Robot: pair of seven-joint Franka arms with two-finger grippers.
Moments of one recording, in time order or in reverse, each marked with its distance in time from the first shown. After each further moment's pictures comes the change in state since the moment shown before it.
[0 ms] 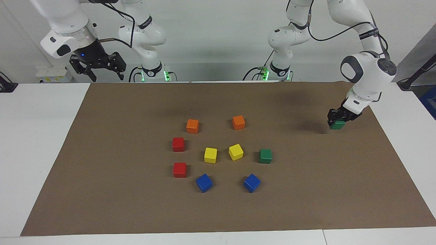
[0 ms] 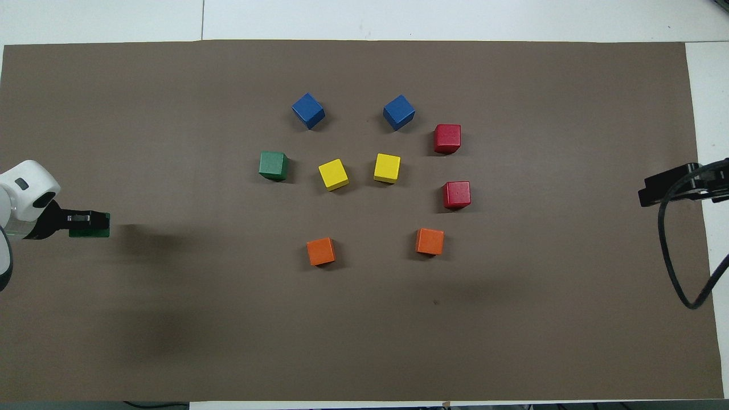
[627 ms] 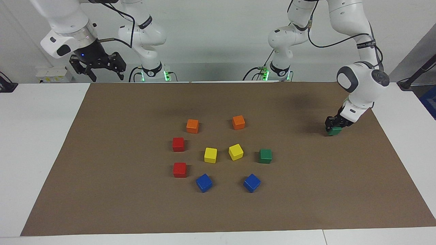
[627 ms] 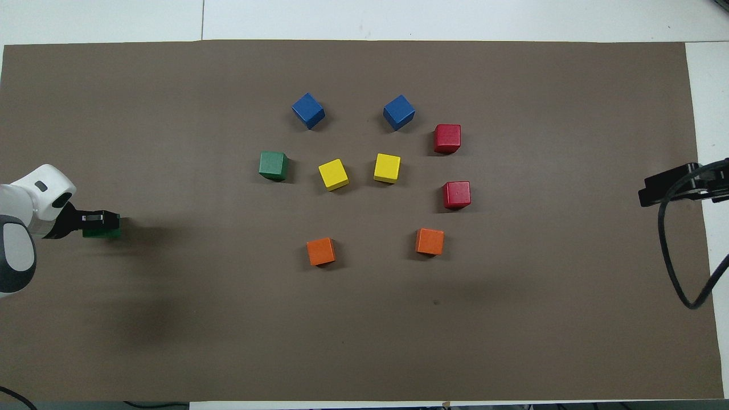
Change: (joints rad) left arm 0.010 0.082 -0.003 -0.015 0.000 0.092 -0.036; right arm 0.000 0.000 0.000 0.000 0.000 0.000 0.000
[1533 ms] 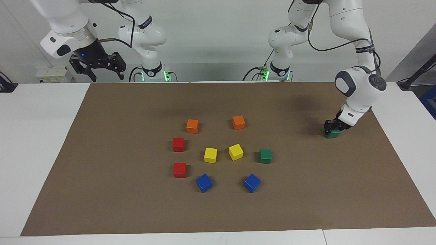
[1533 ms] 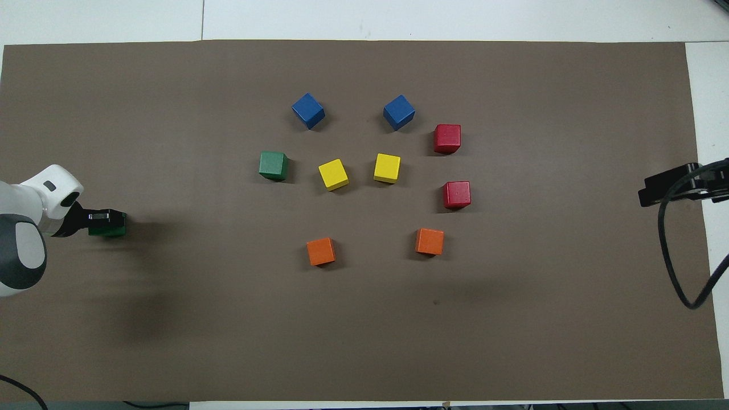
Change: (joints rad) left arm 0.000 0.035 -0.001 -0.002 0.000 0.047 -0.003; right arm 0.000 0.000 0.000 0.000 0.000 0.000 0.000
